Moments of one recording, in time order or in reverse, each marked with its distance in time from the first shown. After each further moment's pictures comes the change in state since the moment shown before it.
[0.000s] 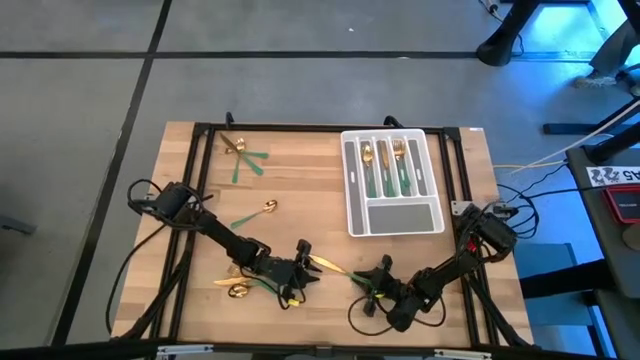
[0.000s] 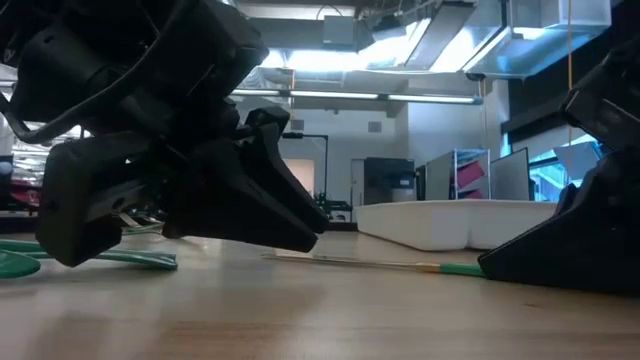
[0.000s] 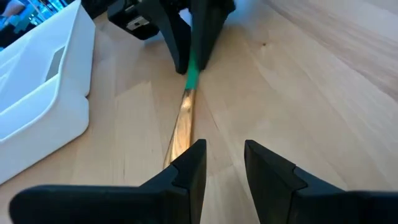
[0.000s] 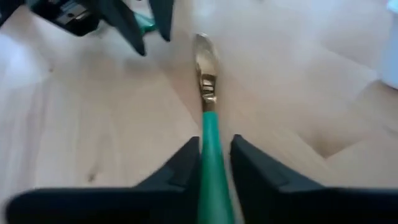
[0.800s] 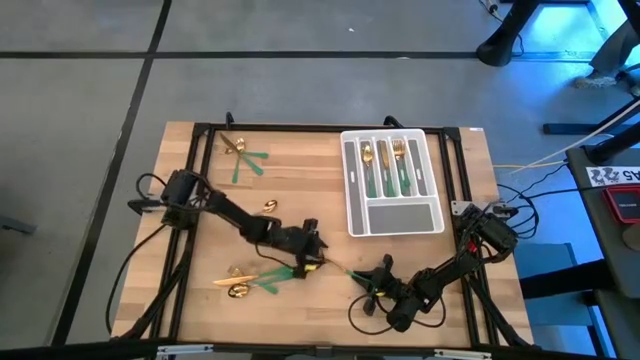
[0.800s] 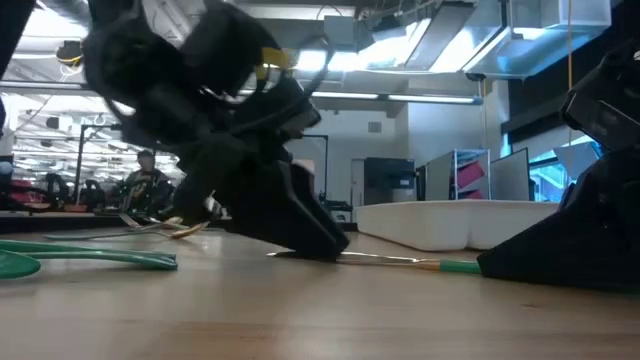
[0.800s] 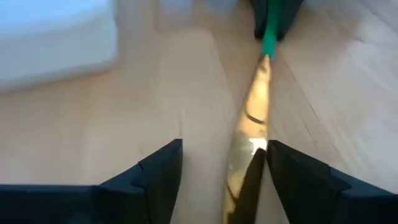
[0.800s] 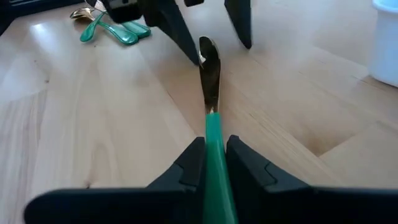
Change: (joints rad) left arm 0.253 0.007 0.003 -0.065 0.336 -0.238; right arm 0.013 0.002 0.001 -0.019 0.012 0.062
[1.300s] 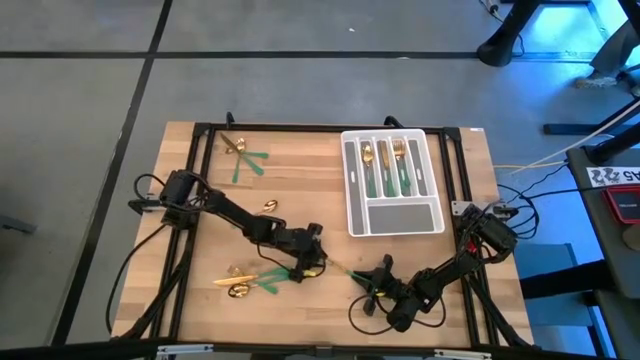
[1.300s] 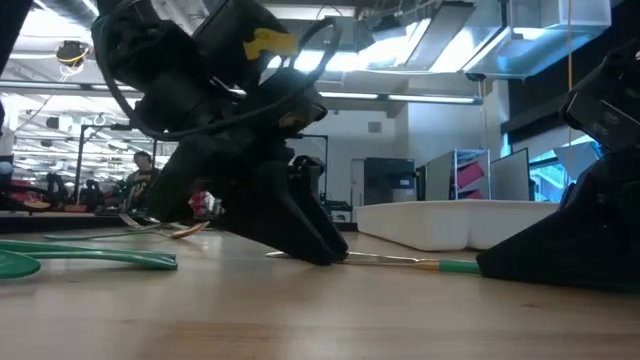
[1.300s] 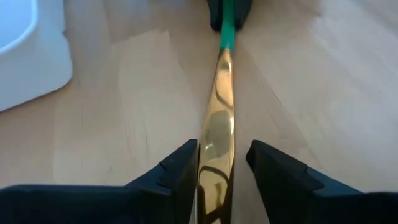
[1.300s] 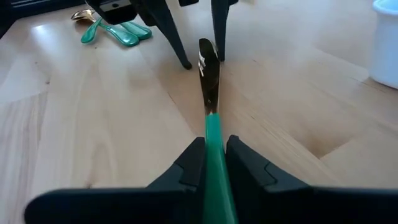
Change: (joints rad) left arm -0.031 0.034 0.082 -0.171 0.063 0.145; right arm 0.000 0.003 -0.004 0.039 0.009 -0.032
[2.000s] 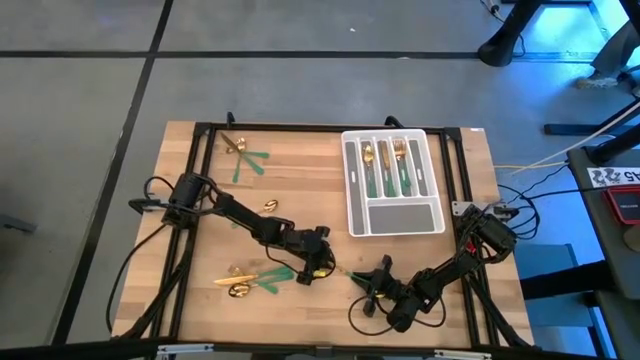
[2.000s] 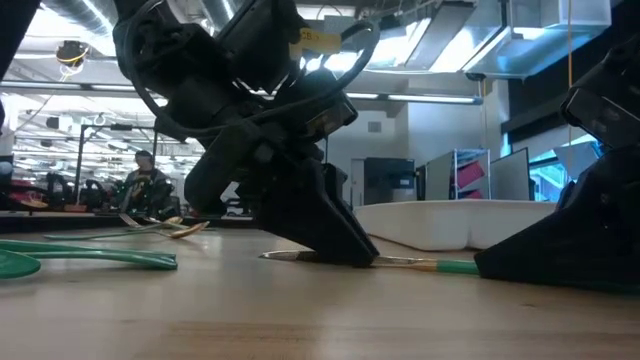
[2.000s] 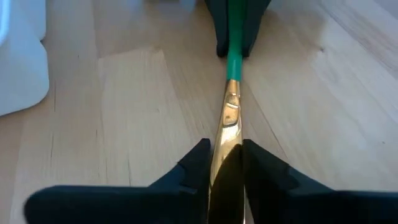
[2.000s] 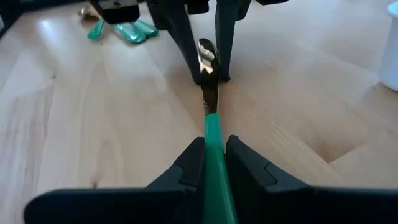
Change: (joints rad) left arm 0.002 0.082 0.073 -0.017 0.062 -0.089; right arm 0.000 -0.018 0.000 0.014 -0.003 -0.063
